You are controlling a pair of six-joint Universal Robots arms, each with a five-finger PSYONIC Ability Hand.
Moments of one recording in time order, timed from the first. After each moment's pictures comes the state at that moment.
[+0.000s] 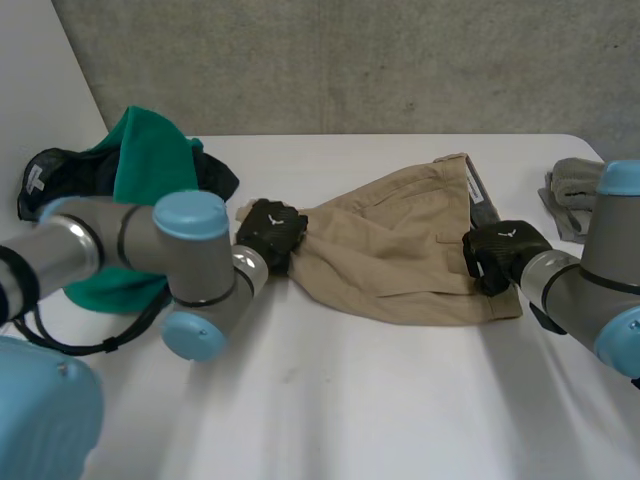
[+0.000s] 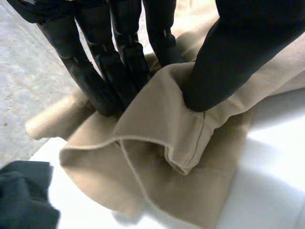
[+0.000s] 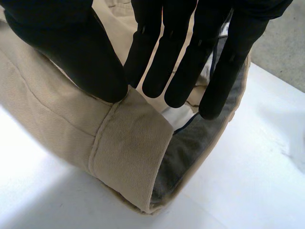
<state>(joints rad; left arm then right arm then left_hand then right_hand) 4.16 -2.48 -1.02 3.27 -1.52 3.58 1.82 -1.03 1.42 0.09 1.41 2.80 1.14 1.19 1.18 1.19 0.99 1.07 1.19 1.19 1.20 1.01</state>
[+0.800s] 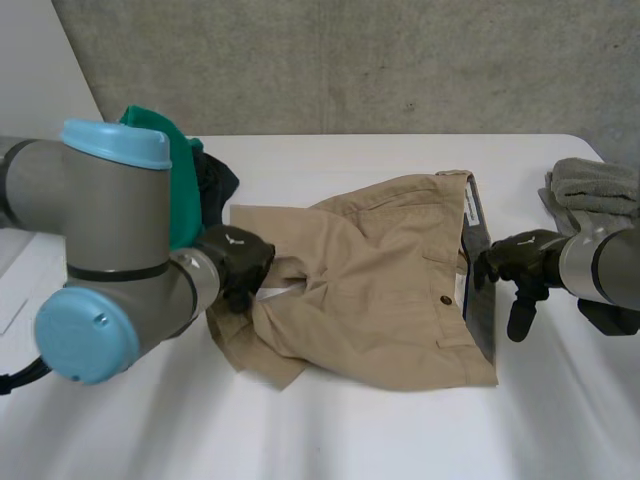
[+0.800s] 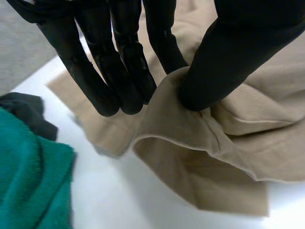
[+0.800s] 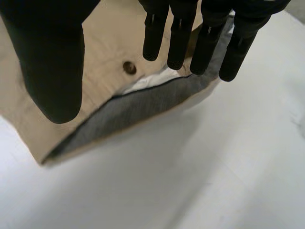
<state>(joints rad) 4.16 -2.12 -1.19 2.75 -1.59 3.49 1.79 -1.09 1.22 0.64 1.38 2.59 1.15 1.20 1.19 1.20 1.00 0.47 0.47 0.47 0.47 0.28</state>
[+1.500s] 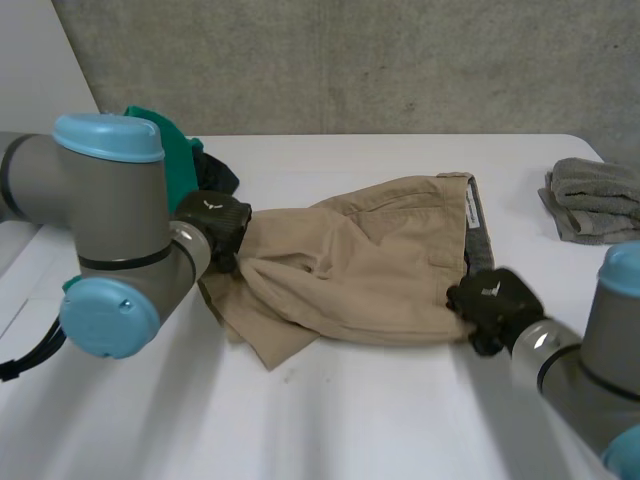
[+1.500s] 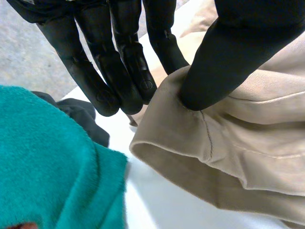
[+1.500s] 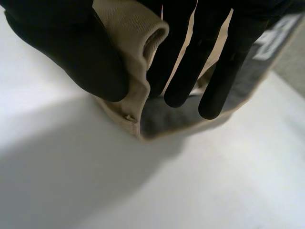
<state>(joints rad) 4.19 -2.14 -1.16 2.89 -1.69 3.46 1.87 -1.22 1.84 -0.17 1.40 2.64 1.15 1.20 1.19 1.20 1.00 1.08 1.18 1.19 1.19 1.01</state>
